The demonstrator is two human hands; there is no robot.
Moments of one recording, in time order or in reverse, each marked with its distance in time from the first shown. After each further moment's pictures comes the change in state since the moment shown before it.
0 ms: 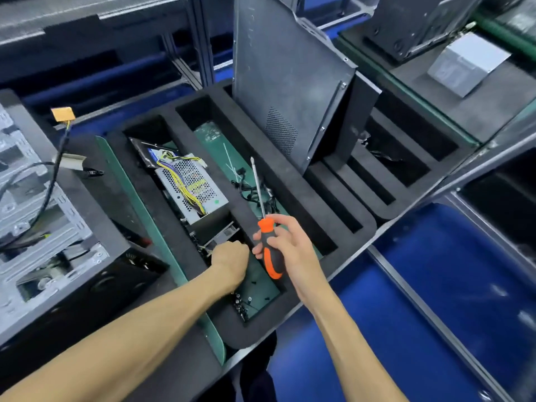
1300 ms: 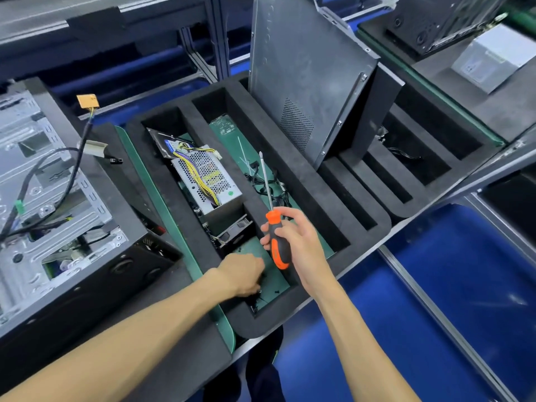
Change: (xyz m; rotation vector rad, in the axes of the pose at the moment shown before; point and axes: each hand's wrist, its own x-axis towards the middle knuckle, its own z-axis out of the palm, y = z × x) left_hand -0.027 -0.006 0.018 -0.105 -0.090 0.249; right_hand 0.011 0.008 0.005 -0.016 0.009 0.058
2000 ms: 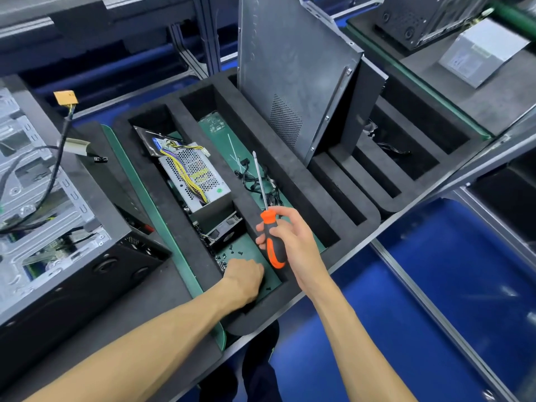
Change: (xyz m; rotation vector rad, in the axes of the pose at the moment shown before) left_hand 0.011 0.039 0.012 0.122 -0.038 -0.117; right_hand -0.007 -0.002 -0.011 -0.028 0.011 -0.002
